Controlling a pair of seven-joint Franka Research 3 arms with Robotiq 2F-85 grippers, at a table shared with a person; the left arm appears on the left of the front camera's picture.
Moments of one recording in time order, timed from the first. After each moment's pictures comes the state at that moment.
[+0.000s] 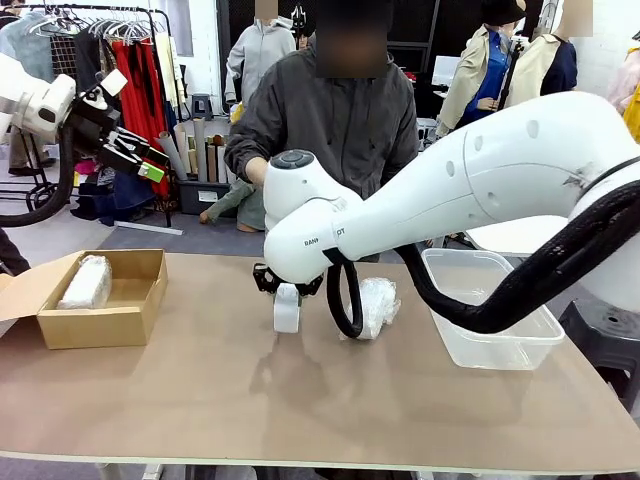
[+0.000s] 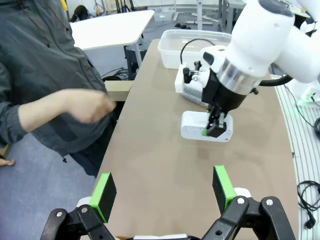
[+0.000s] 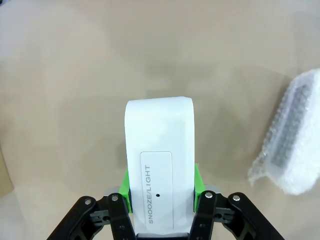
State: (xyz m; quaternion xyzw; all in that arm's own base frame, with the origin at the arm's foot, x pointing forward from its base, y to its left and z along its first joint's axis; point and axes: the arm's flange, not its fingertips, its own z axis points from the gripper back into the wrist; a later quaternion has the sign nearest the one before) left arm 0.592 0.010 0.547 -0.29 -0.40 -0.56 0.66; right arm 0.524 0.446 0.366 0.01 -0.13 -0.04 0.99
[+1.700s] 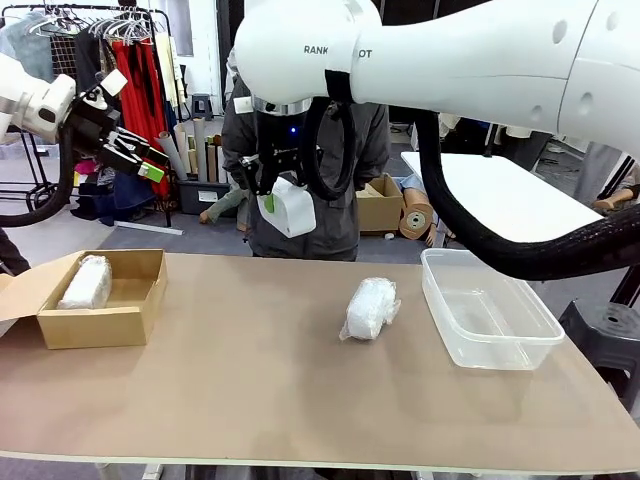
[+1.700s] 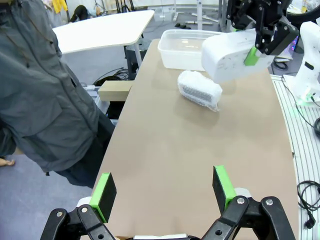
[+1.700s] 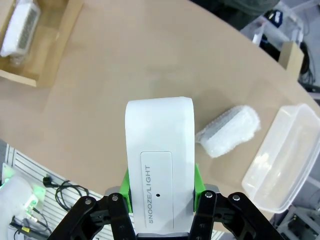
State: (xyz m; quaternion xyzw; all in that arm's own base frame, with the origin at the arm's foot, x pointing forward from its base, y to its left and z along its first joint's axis) left arm 0.592 0.010 0.547 -0.29 -0.40 -0.56 0.66; right arm 0.491 0.455 0.602 -0.03 -0.11 0.22 0.97
